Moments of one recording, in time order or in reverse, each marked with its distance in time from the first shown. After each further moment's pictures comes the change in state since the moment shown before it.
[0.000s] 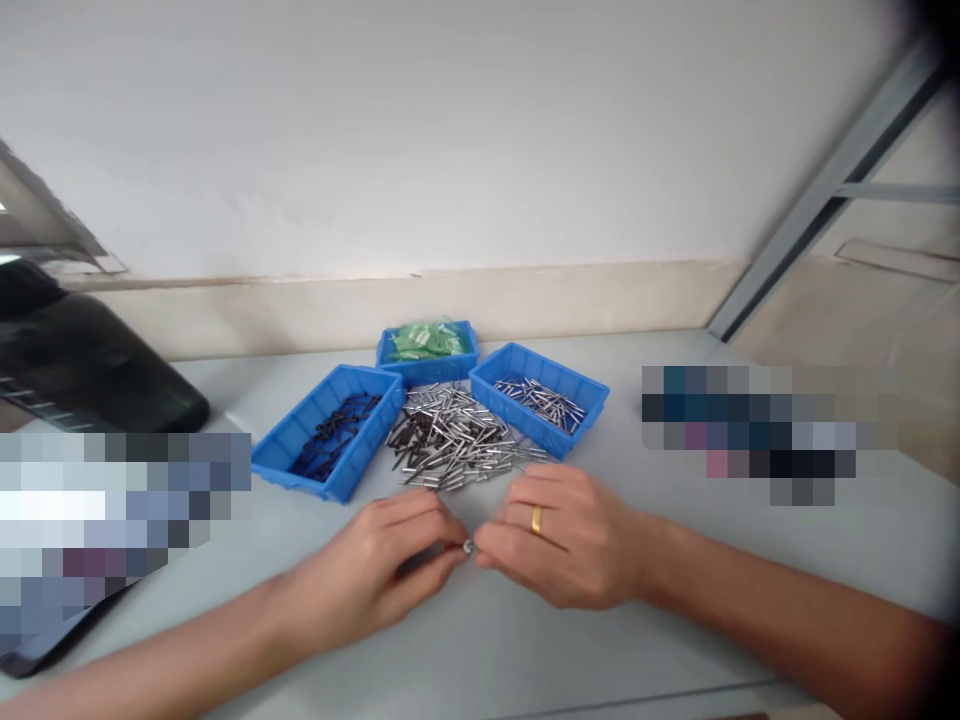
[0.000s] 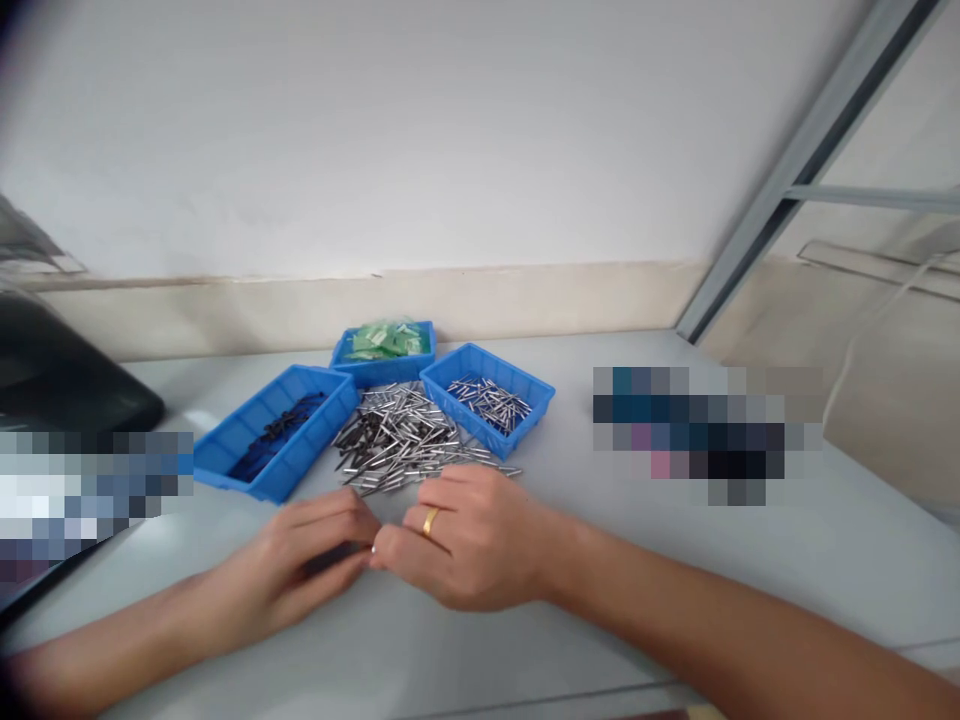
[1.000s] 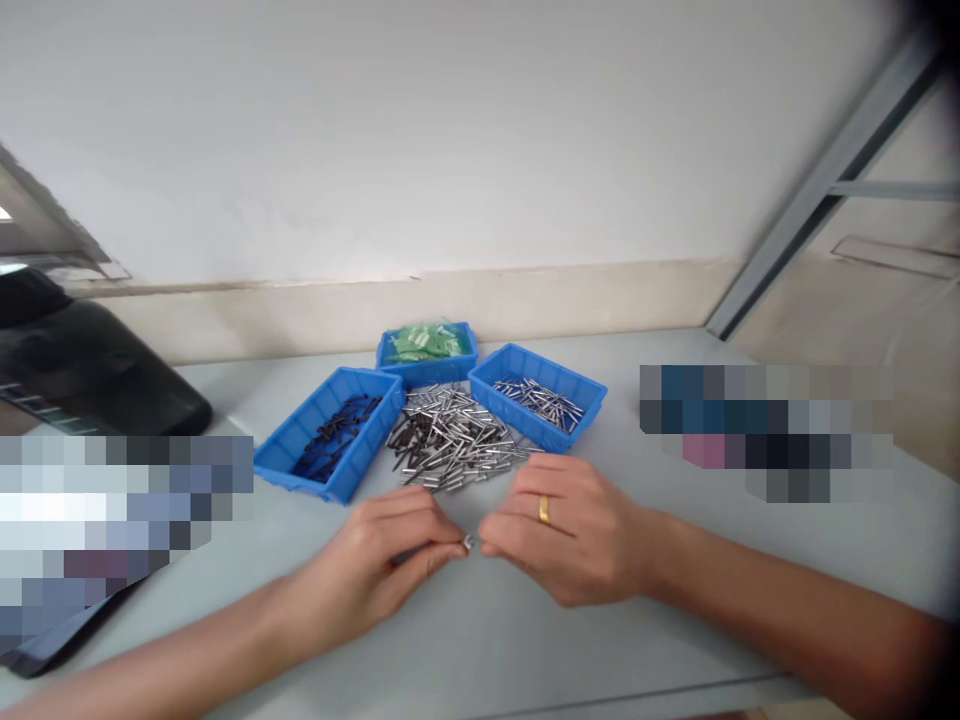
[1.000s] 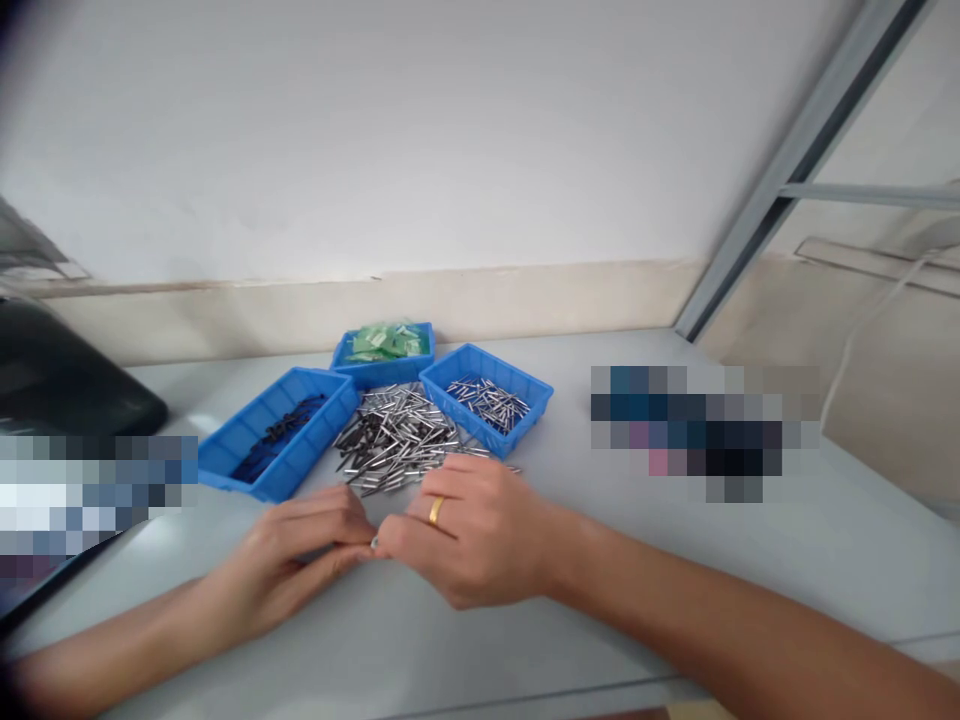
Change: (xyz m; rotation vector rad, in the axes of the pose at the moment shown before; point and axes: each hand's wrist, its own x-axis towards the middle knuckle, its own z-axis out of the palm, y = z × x) left_hand 0.002 0.003 0.000 -0.052 0.066 0.012; right_hand 0.002 0.000 -0.006 0.035 0.027 0.027
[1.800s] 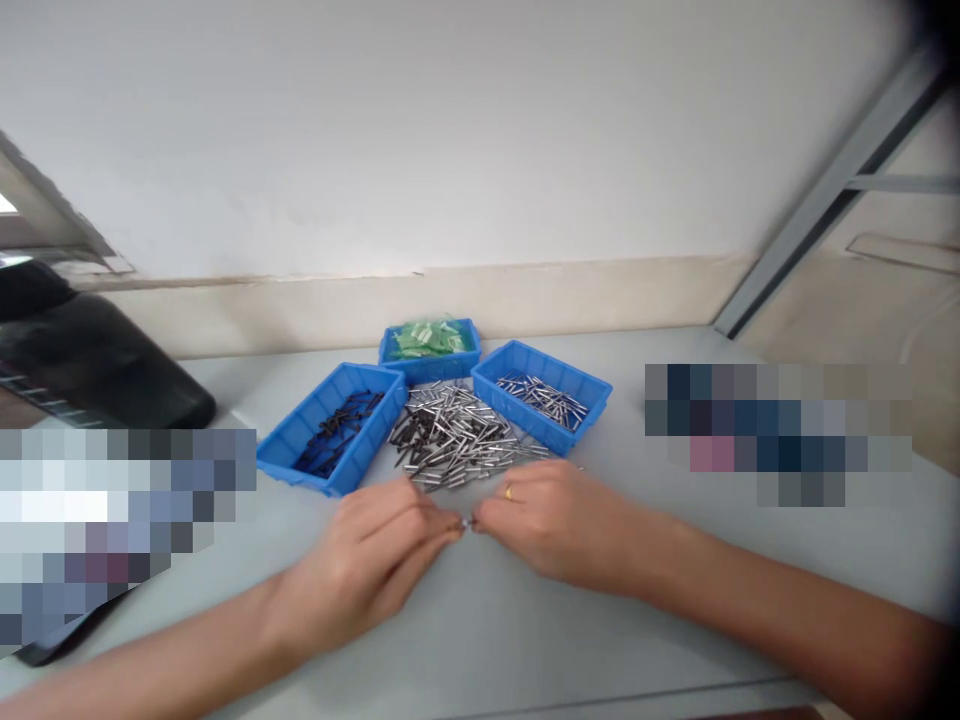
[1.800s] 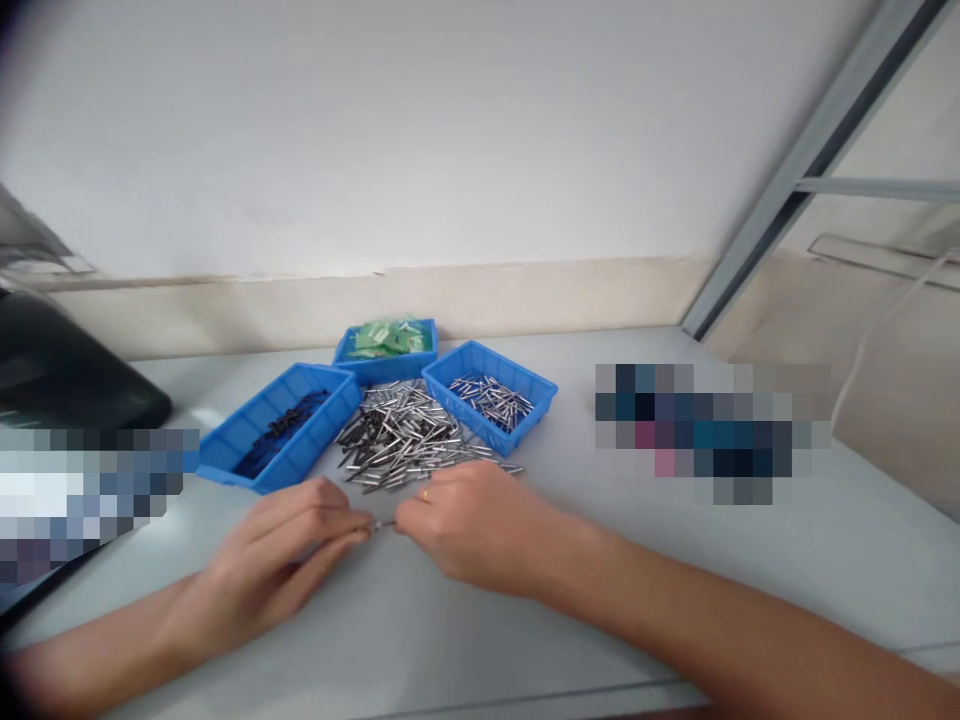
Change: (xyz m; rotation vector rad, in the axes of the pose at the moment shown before) left_hand -0.004 0.004 0.001 0.326 0.200 0.177; right_hand -0.005 0.000 0.010 -0.002 -0.426 0.155
